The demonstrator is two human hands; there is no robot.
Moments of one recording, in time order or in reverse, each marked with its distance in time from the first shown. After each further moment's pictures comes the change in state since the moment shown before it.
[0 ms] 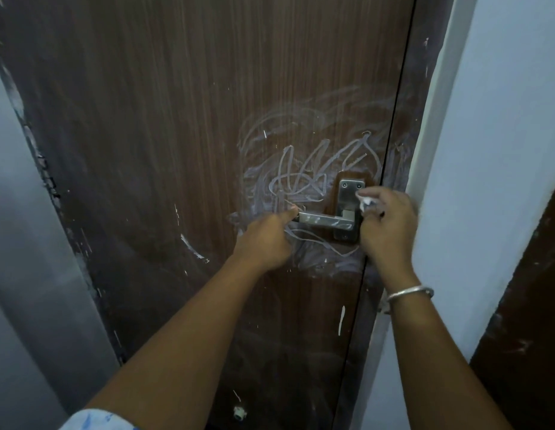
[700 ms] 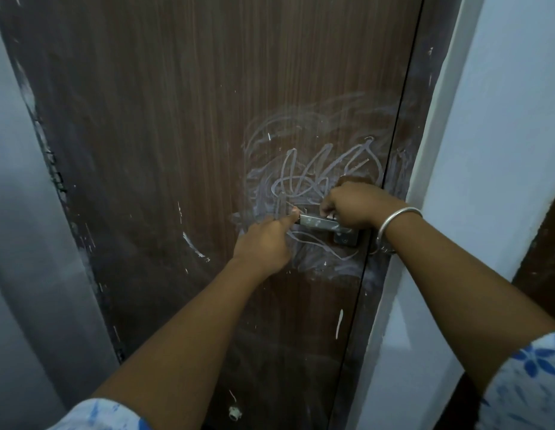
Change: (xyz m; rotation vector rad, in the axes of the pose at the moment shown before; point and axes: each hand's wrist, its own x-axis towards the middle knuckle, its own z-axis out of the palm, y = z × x) left_hand -0.001 -0.003 0.004 0.184 0.038 0.022; right_hand 0.078 -0.032 0.022 -0.825 -1.059 -0.401
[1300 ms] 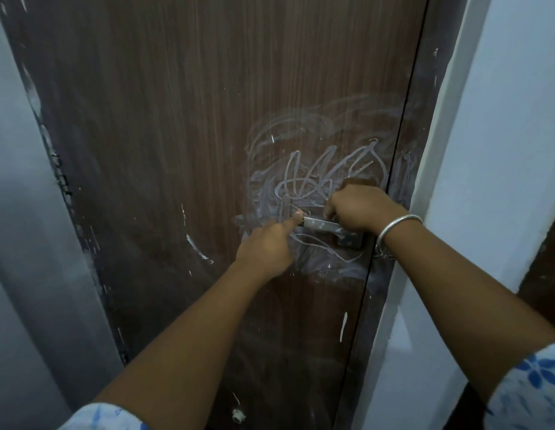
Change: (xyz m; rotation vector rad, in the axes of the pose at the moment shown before) left_hand 0.000 -0.002 0.000 -0.028 -0.007 0.003; right_hand -0.006 -0.010 -0.001 -0.061 0.071 0.043
